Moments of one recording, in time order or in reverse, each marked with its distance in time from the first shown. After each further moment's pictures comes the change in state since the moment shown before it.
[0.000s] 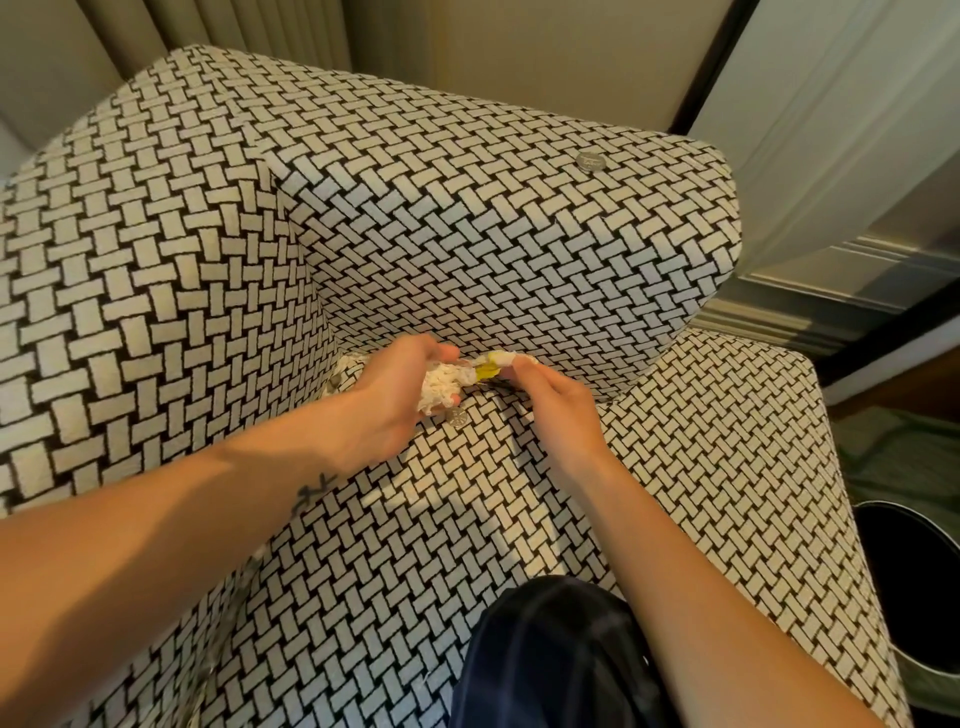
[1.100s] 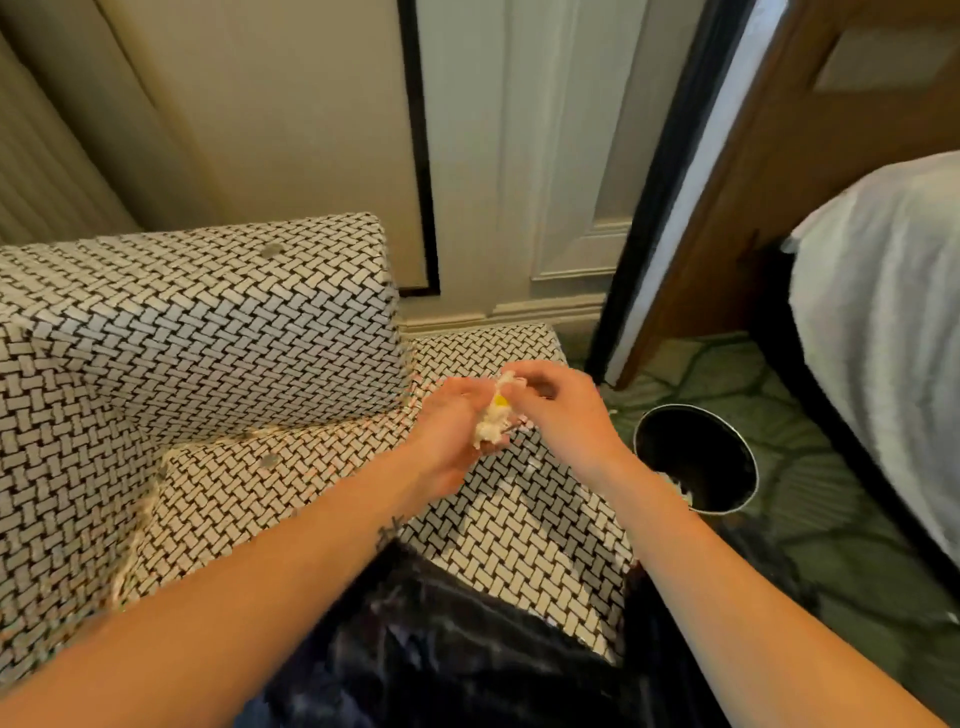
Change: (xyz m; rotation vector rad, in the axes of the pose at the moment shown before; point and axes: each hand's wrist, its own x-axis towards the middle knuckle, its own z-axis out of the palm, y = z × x) left_hand -0.120 -0.075 0.234 0.181 -0.479 0.107; right_hand -0.145 -0.012 -0.231 -0.098 0.285 -0.269
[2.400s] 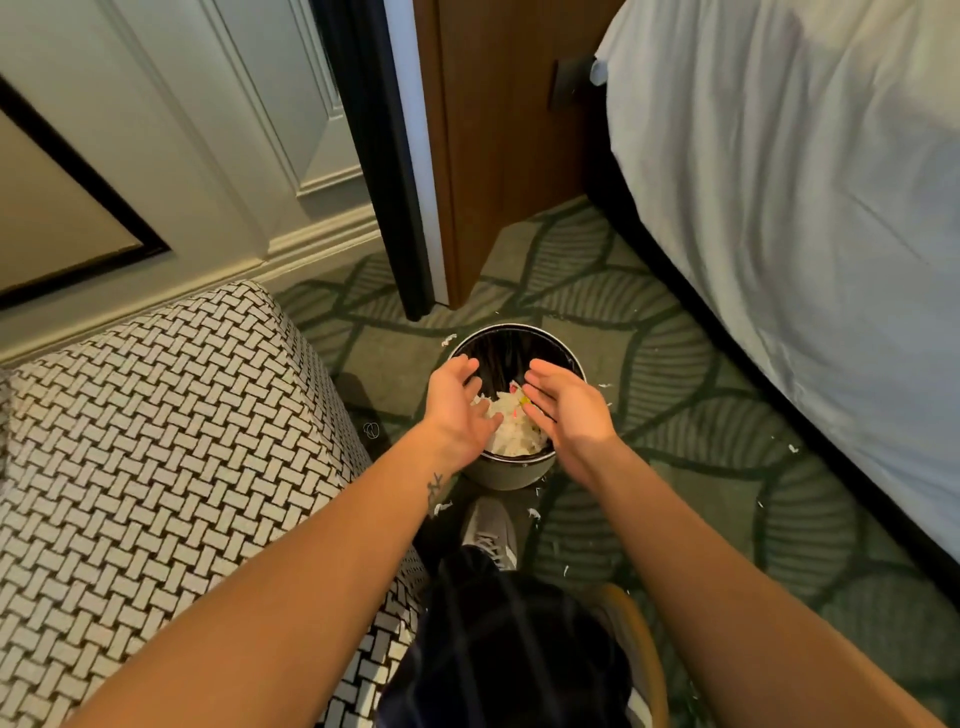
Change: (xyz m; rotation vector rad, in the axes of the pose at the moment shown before) left_hand 0.203 -0.165 0.290 -0.235 0.005 -0.433; right_hand 0.033 0.268 -0.251 0.679 0.541 0.623
